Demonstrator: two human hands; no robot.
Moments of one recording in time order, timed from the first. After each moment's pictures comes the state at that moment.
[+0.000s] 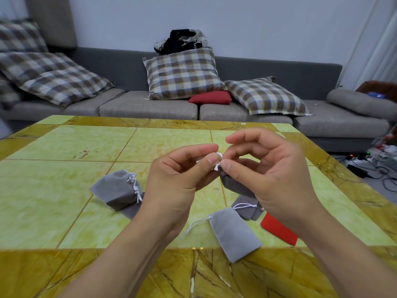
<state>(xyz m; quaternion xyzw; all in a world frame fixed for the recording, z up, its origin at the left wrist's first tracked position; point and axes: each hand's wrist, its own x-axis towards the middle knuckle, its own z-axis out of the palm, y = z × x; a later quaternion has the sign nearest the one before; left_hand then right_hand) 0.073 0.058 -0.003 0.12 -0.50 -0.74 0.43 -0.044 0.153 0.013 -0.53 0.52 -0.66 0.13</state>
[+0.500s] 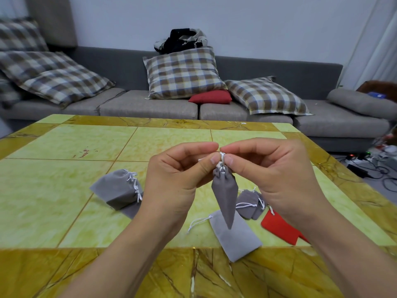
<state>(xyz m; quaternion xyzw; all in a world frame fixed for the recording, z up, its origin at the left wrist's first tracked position) 0.075 0.058 -0.001 0.12 -0.55 -0.69 0.46 -0.042 0.154 0.021 -0.53 0.53 -0.65 0.12</state>
